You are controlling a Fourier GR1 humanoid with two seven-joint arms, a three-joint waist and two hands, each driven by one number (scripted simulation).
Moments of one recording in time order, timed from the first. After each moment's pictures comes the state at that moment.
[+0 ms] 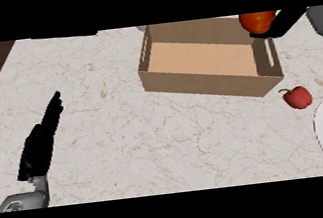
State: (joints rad) left arm -0.06 0.21 0.00 -1.51 -0.17 0.06 0.09; right arm -1.16 -0.52 0.09 -0.53 0.46 0.39 -0.77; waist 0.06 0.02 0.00
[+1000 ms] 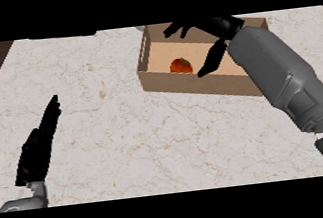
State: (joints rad) left arm -0.03 0.20 0.01 -1.54 -0.18 0.05 0.08; right arm -1.26 -0.21 0.14 -0.19 0.59 0.25 -0.70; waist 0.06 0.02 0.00
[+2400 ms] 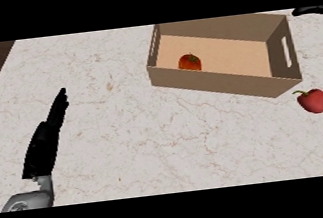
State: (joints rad) left arm -0.07 0.18 -0.02 -1.56 -0.19 0.04 0.08; right arm -1.28 -0.64 -0.36 -0.06 0.13 0.53 -0.53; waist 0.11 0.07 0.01
